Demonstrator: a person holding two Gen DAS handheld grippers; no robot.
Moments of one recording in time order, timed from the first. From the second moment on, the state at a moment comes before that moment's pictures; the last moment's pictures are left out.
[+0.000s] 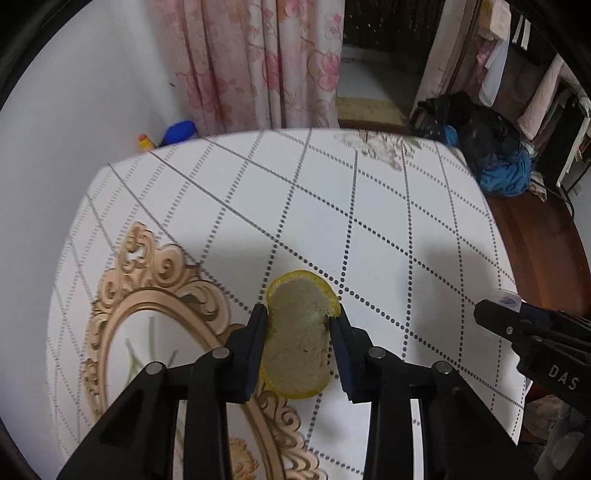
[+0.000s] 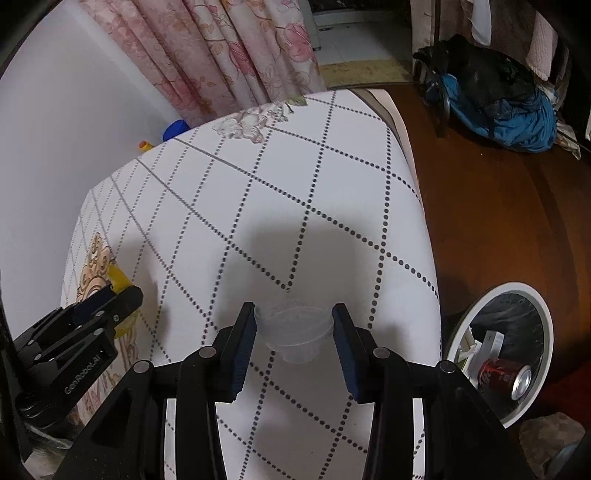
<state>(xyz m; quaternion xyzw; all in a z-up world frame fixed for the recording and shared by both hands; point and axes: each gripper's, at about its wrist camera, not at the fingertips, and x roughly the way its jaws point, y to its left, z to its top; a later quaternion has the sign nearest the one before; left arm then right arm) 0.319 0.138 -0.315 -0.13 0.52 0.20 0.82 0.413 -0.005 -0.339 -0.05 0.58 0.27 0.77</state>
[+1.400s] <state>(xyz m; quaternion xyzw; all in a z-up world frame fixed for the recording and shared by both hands) 0.502 -0.149 -0.389 -0.16 0.66 -0.08 0.73 0.481 -0.384 -0.413 0.13 0.65 0.05 0.74</state>
